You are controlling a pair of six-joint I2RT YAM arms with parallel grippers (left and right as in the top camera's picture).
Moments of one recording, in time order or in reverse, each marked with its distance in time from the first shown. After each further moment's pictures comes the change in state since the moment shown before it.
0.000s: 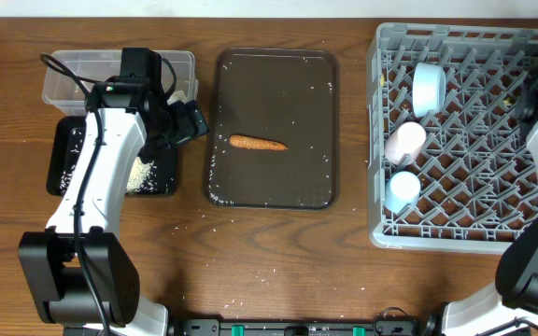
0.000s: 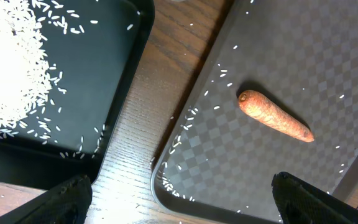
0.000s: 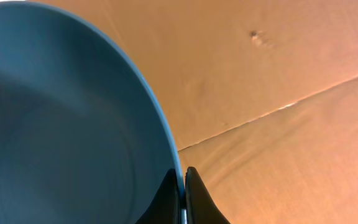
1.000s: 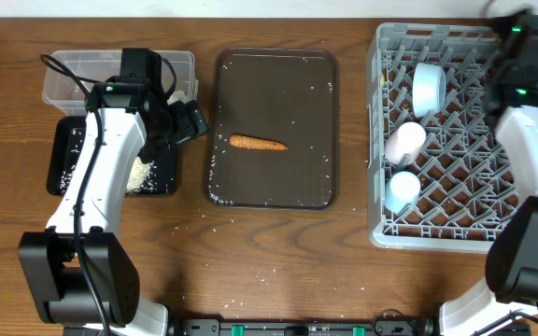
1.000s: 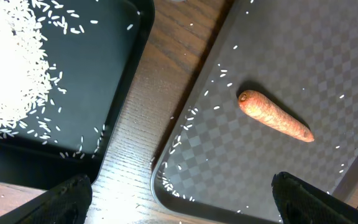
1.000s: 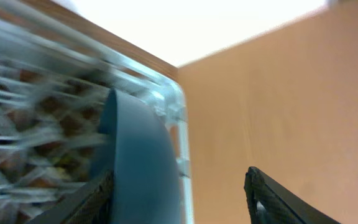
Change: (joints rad) left arm 0.000 0.000 0.000 0.000 0.000 0.000; right arm 0.183 0.028 0.013 -0.189 -0.334 -0.062
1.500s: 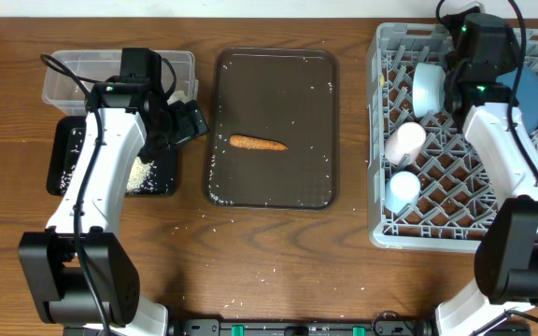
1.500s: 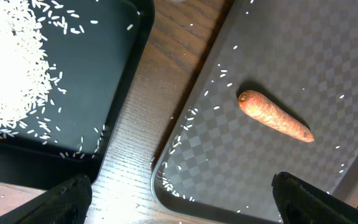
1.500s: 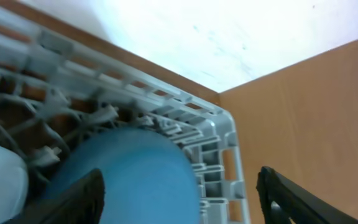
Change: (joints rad) left arm 0.000 0.000 0.000 0.000 0.000 0.000; right arm 0.145 0.004 0.000 -0.047 -0.011 0.204
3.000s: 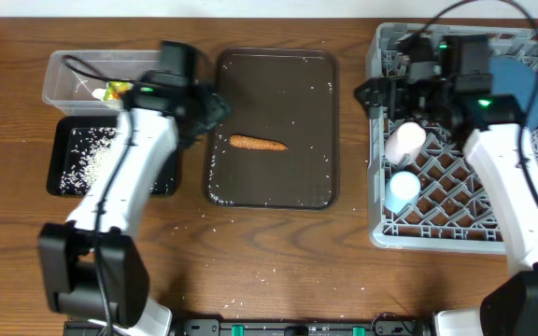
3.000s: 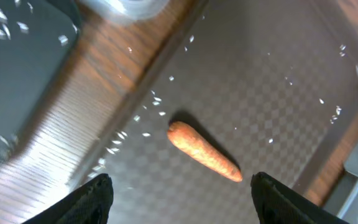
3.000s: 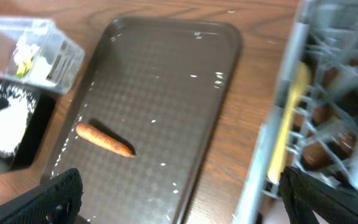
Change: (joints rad) left arm -0.179 0.020 0.000 0.187 -0.100 -0.394; right arm 0.082 -0.222 -0.002 -0.544 -0.998 0.673
